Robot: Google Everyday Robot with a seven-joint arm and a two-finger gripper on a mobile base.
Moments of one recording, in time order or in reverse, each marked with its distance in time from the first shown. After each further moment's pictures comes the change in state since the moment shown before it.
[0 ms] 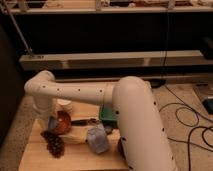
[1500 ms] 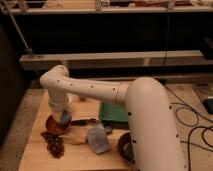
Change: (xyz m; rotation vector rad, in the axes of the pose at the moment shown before) arm -0.027 0.061 -0.029 -0.046 0.007 0.122
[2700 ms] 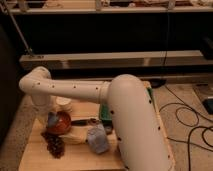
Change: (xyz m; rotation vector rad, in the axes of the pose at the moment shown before) arm 0.031 -0.061 0.013 -0.008 -0.032 -0.150
